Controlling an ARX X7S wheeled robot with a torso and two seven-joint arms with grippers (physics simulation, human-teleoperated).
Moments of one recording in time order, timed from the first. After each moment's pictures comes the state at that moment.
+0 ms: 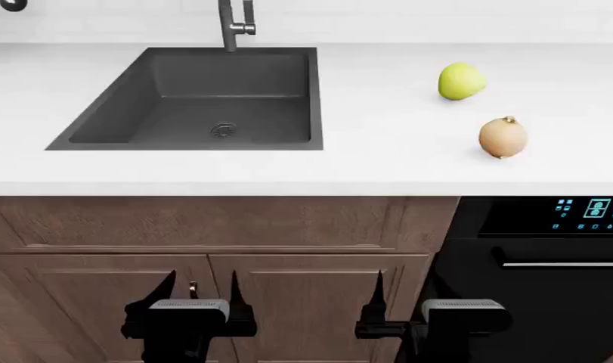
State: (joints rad) left arm 0.00 0.00 0.00 0.00 0.00 0.00 0.00; right arm 0.00 0.00 0.00 0.00 0.00 0.00 0.00
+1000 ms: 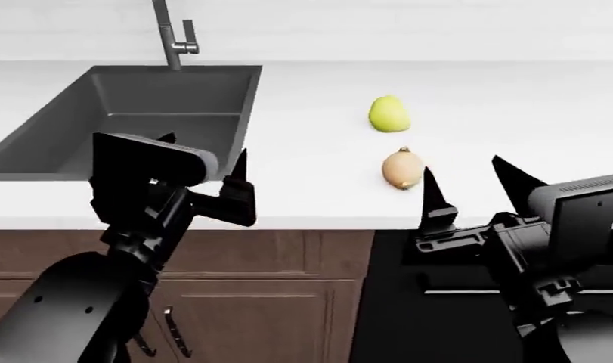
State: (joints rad) left arm -0.57 -0.16 0.03 0.71 -0.23 -1.16 0.07; right arm 0.30 0.30 0.17 -0.76 0.39 0.87 -0.08
